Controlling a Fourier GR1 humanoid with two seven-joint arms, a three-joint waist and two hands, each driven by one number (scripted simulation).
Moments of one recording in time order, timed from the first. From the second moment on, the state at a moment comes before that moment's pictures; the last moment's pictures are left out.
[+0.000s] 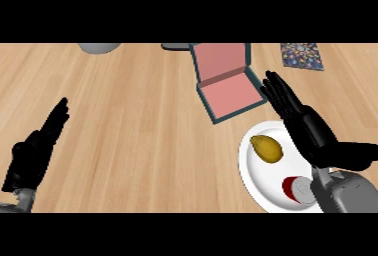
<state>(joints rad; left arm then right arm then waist) -0.04 0.61 -0.25 -1.62 0.16 0.31 0.16 -0.25 -0.35 0.26 -1.65 -0.29 0.00 -0.01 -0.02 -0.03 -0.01</state>
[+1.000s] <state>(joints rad) -0.18 0.41 -0.38 -1.57 0.17 0.15 0.05 0.01 -0.75 0.33 -1.70 0.41 -0.19 -0.24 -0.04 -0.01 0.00</state>
